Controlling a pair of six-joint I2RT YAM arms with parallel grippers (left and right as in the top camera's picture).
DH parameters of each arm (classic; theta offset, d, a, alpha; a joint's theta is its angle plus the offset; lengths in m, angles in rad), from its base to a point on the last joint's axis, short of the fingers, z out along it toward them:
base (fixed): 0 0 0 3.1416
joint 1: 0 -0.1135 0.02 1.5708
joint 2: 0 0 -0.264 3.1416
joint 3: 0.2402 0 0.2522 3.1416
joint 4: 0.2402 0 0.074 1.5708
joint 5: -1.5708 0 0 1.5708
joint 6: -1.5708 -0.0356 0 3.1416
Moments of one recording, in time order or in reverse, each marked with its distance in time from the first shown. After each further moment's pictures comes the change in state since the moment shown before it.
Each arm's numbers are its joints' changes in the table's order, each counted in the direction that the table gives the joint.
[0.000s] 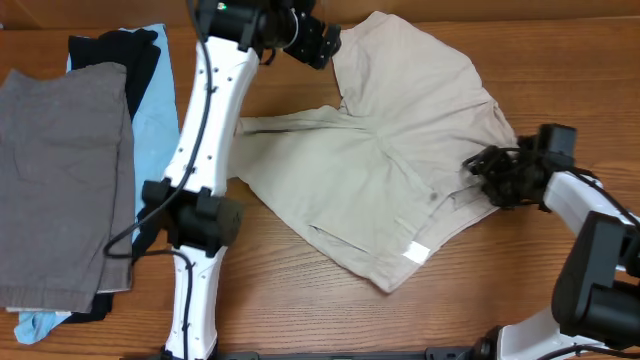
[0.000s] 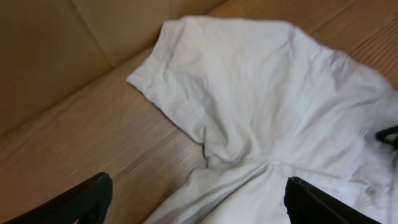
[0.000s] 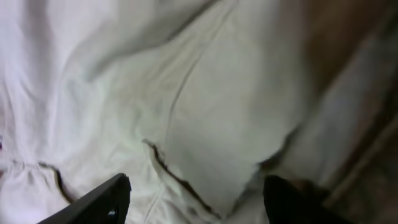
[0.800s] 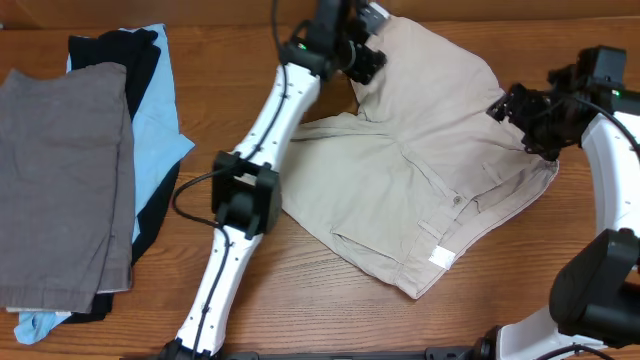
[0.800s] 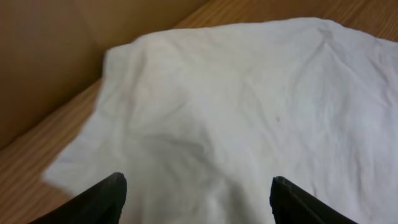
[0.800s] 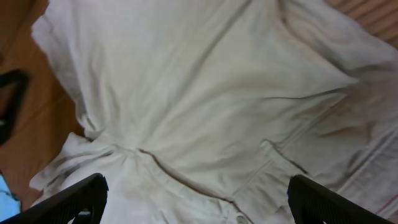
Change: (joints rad) left arm 0.129 0.376 0.000 -0.545 -0.030 -0.006; right arm -0.044 -0.002 0.588 0.589 -0.084 0.155
